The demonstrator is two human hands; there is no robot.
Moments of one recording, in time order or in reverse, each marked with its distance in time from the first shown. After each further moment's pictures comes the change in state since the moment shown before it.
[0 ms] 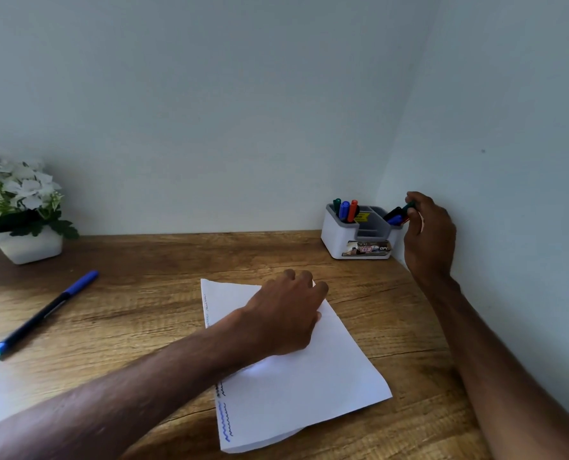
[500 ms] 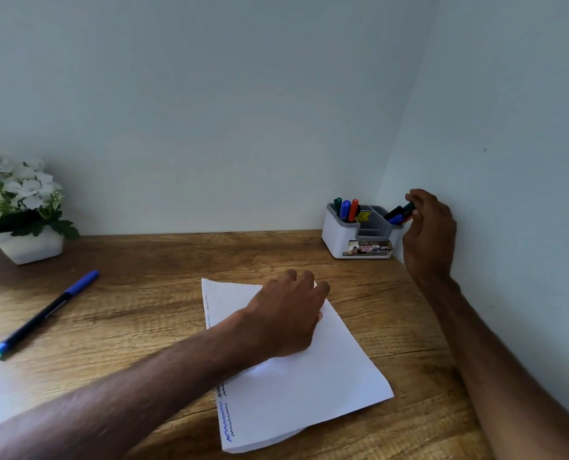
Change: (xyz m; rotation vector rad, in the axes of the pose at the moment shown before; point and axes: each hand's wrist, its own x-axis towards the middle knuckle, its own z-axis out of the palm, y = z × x) left_hand 0.000 0.001 0.002 0.027 0.003 0.004; right_hand -0.003 -0.010 -0.004 -0.051 -0.001 -0.023
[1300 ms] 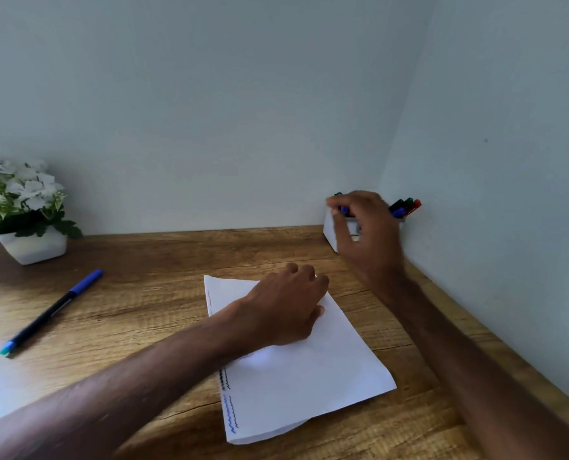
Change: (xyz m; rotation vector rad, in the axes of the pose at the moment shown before) left_hand -0.001 -0.005 -0.006 -0.012 0.021 0.043; right_hand -0.045 -0.111 -0.014 0.227 -0.129 -0.343
